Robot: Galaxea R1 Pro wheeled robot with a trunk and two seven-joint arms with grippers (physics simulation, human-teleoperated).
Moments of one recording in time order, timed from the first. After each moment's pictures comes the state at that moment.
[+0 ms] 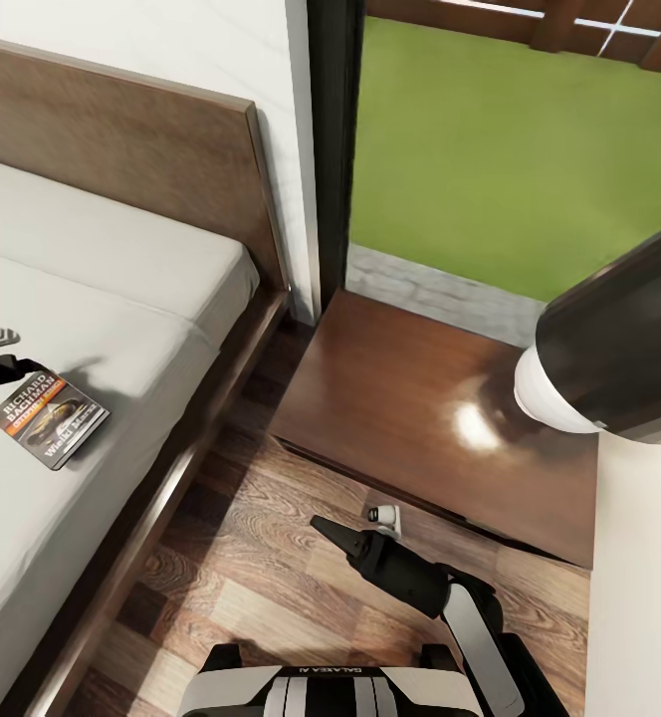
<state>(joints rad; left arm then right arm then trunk) -1.53 0.56 1.05 -0.21 -1.02 0.48 -0.36 -0.28 0.06 0.18 -1.35 -0.83 0.69 0.90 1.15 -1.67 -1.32</state>
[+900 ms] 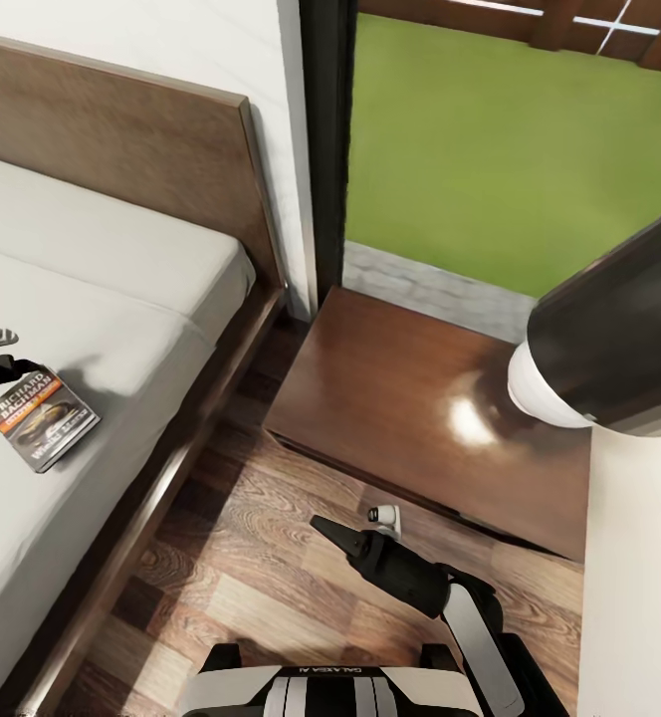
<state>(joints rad) -1.52 0.56 1.04 -0.22 -1.04 0.46 -0.36 -0.28 0.06 0.18 -1.35 -0.83 0.69 0.90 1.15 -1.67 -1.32</state>
